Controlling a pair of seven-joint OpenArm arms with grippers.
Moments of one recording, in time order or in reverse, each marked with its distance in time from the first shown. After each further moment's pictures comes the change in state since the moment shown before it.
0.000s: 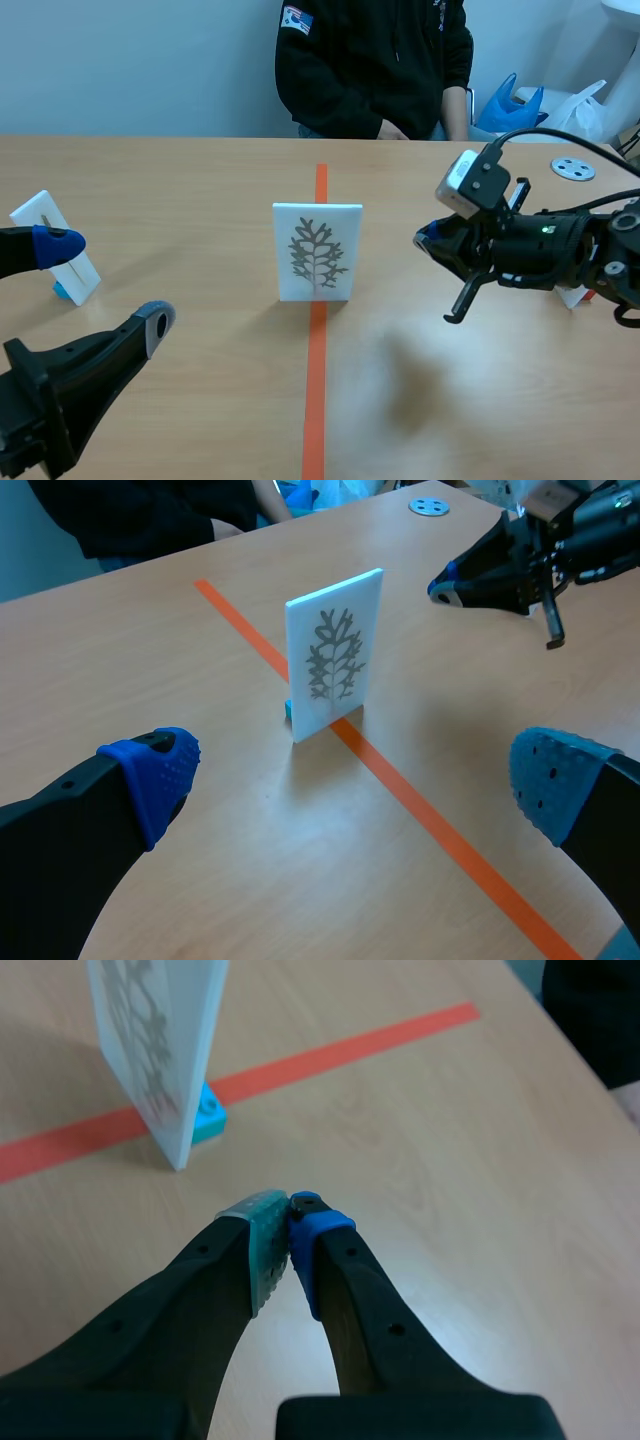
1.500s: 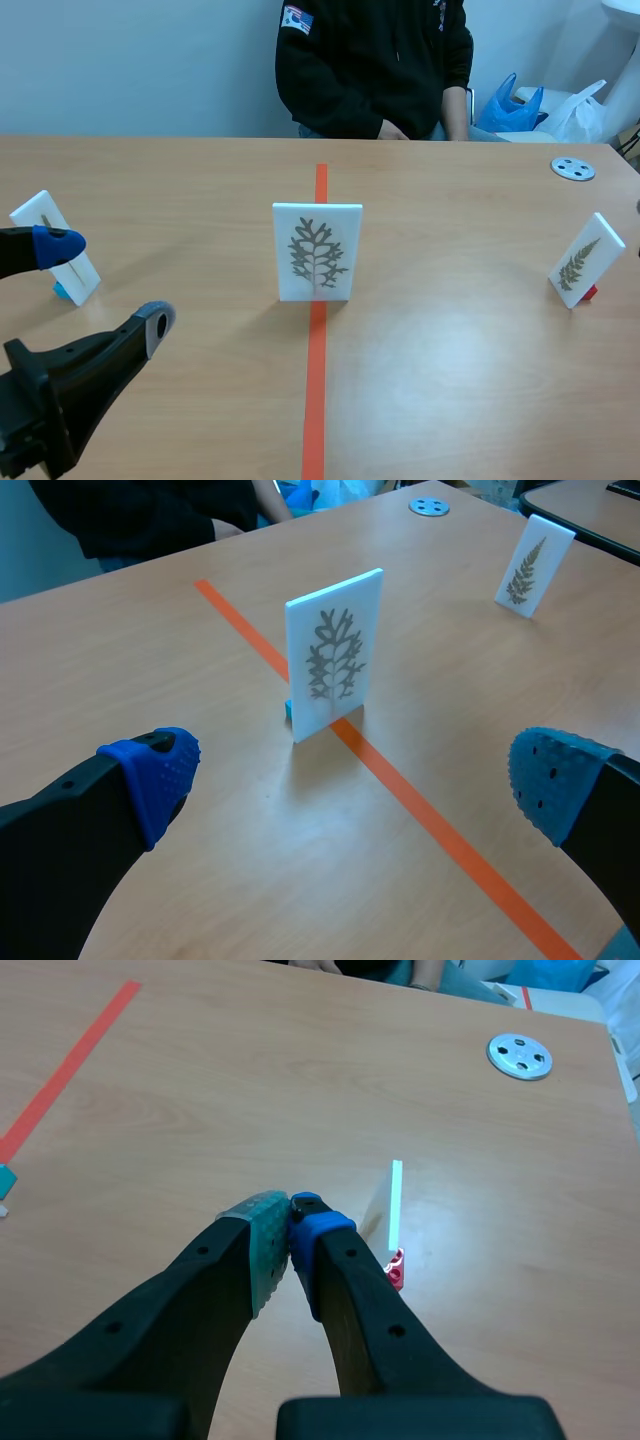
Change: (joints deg) left arm 0.0 0.0 0.0 0.0 0.0 0.0 0.0; right arm -33.9 2.7 42.9 26.2 34.7 -11.5 -24.2
